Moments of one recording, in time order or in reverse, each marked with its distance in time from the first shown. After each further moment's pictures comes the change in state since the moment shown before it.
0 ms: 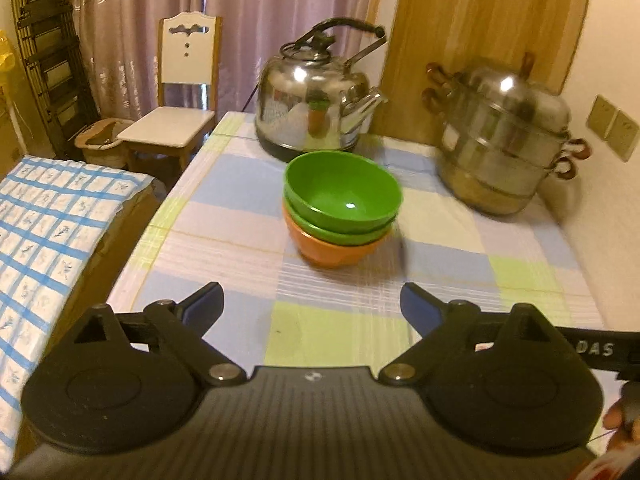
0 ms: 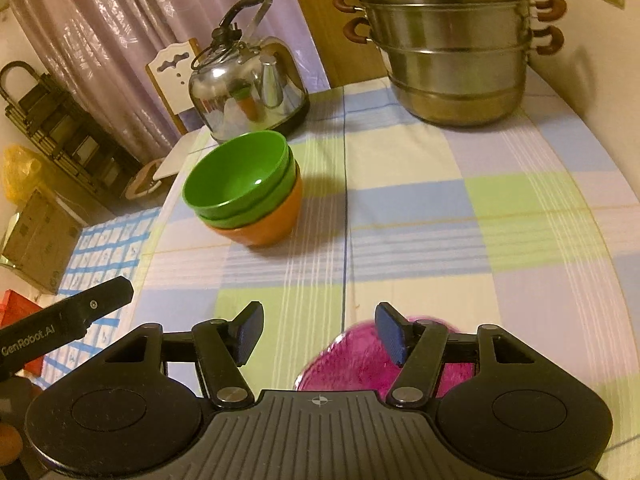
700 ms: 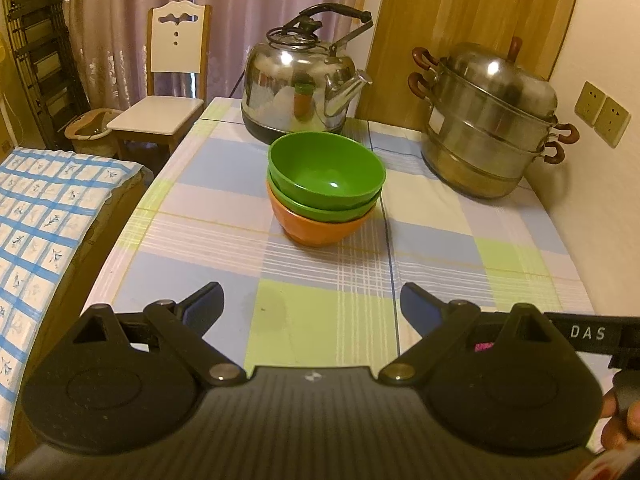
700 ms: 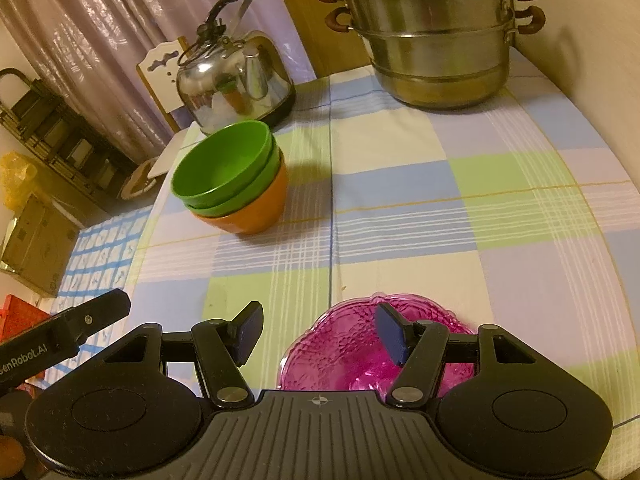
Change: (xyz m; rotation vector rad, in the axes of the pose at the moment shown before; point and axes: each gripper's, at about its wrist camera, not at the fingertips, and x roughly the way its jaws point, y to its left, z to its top) left arm 0.001 -0.008 -0.012 0.006 0.047 -0.022; right arm -0.002 -0.016 -0.008 0.039 0.021 -0.011
